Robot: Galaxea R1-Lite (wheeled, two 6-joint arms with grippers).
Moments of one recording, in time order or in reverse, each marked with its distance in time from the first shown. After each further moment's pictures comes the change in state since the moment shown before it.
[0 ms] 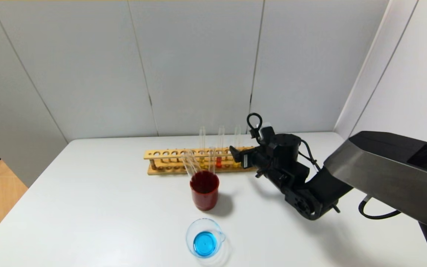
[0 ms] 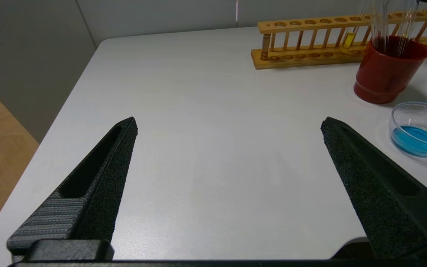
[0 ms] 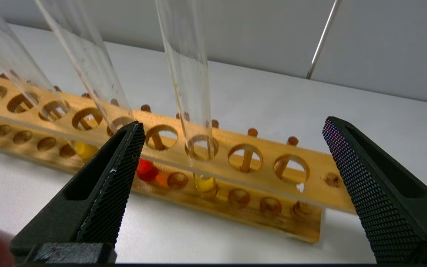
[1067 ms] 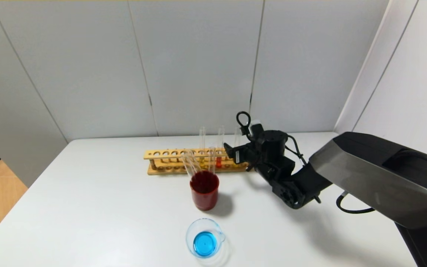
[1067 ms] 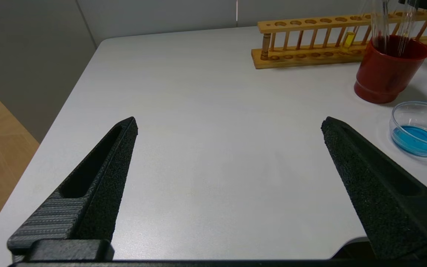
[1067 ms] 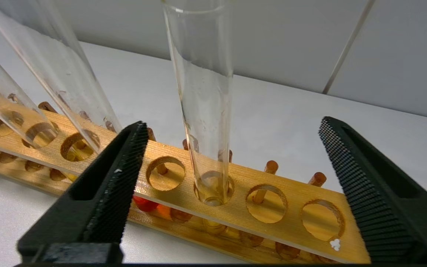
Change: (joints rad) left arm 0.000 0.000 0.000 0.000 0.000 0.000; right arm 0.004 0.093 -0.183 0.088 0.016 -0.016
